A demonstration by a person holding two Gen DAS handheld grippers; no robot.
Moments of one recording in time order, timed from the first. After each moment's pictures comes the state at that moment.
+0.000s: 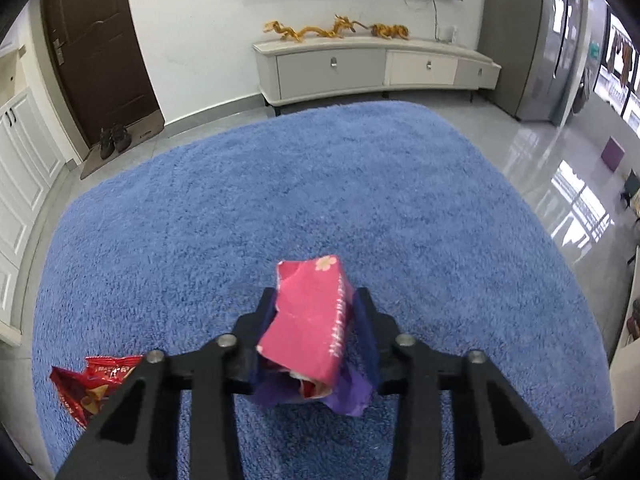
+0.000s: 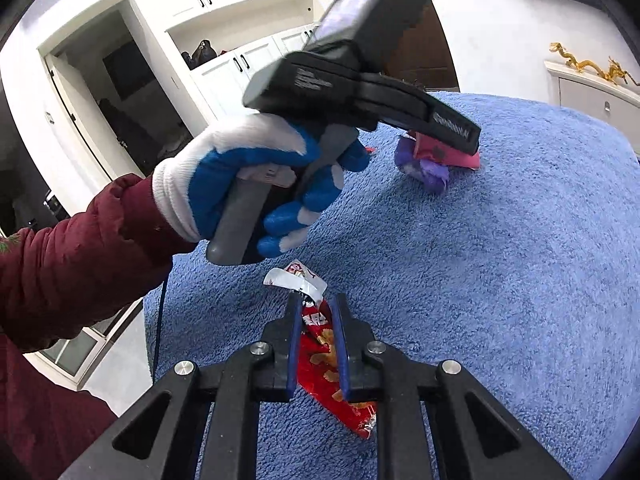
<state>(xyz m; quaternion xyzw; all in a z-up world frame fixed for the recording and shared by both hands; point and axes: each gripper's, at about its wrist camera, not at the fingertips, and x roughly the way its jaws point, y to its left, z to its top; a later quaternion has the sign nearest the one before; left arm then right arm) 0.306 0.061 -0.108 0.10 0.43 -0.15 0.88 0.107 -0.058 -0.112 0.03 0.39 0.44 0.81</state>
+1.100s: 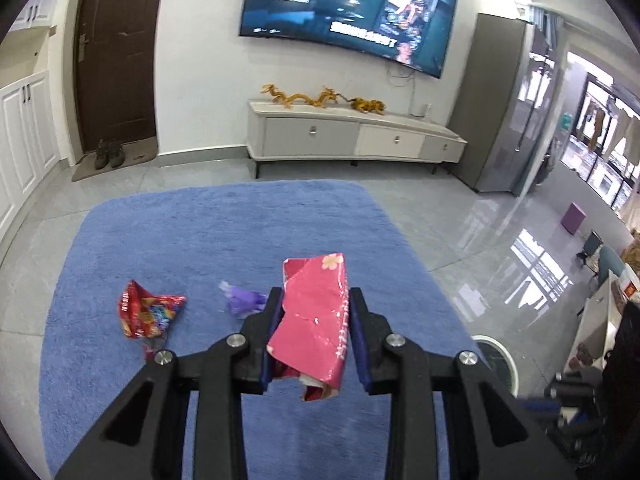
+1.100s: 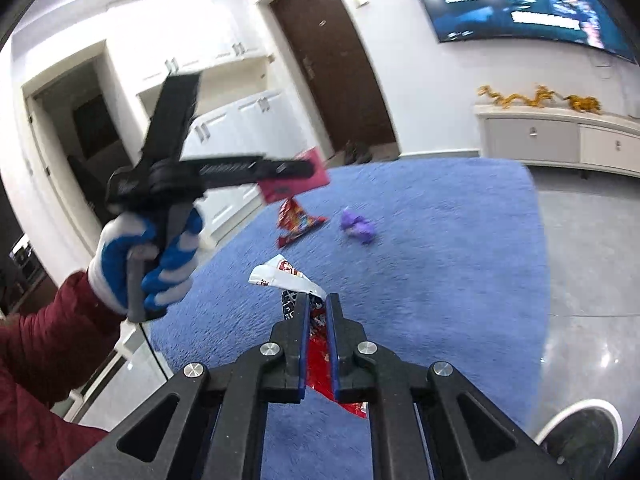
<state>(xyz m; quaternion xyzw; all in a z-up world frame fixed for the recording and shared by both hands) 0.161 0.094 0.006 -0.01 0.35 -0.21 0.92 0.010 -0.156 -0.030 0.09 0.30 0.33 0.89</state>
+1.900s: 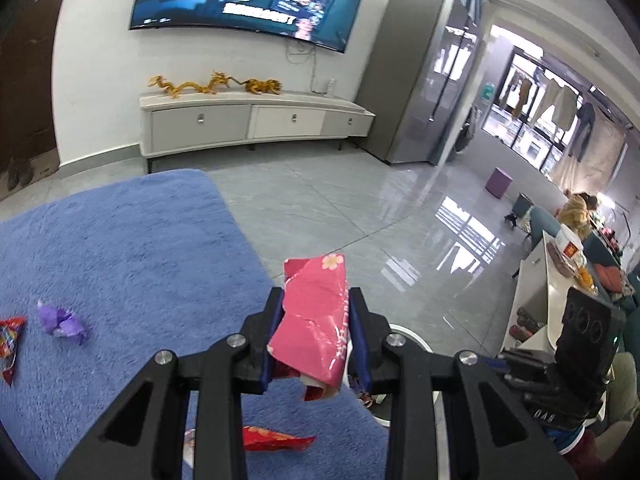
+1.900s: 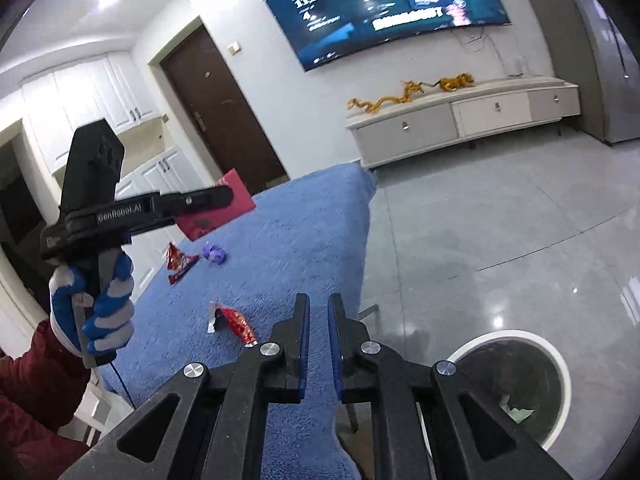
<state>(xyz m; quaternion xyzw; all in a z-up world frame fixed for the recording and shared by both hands) 0.141 -0.075 0.003 -0.01 0.36 -0.35 0.87 -0.023 -0.305 -0.047 0.17 0.30 0.17 0.92</state>
